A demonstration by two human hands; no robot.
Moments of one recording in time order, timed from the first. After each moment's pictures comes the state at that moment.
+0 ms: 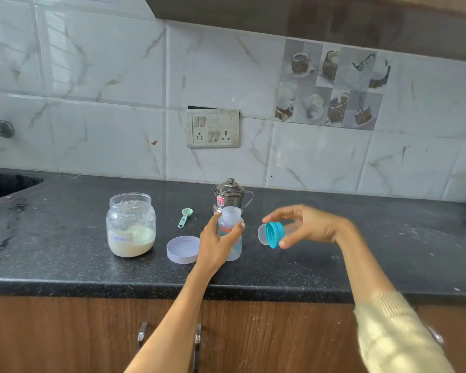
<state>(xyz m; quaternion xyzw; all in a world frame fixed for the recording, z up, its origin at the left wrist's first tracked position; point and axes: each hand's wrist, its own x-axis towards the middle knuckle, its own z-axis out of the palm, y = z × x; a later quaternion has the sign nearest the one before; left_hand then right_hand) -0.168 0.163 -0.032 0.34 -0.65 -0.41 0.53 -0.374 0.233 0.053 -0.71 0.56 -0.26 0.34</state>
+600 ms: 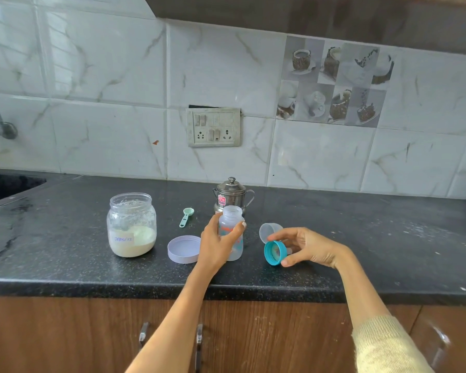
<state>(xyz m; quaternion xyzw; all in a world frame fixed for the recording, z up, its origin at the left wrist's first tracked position) -0.169 0.168 -0.028 0.36 -0.65 -0.41 0.52 -0.386 0.228 -0.004 -0.66 0.58 -0.31 0.37</state>
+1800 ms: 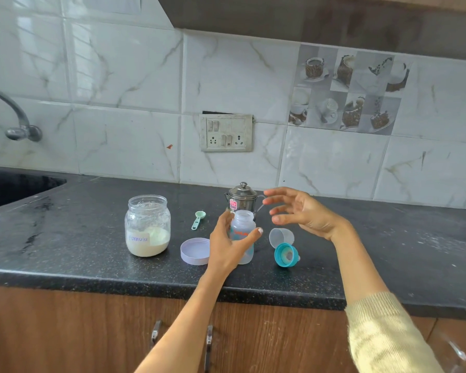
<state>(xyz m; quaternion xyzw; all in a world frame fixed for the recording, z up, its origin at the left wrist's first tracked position) -0.166 0.171 -0.028 0.36 -0.63 -0.40 0.55 -0.344 0.215 0.064 -0.70 0.44 -0.43 0.37</state>
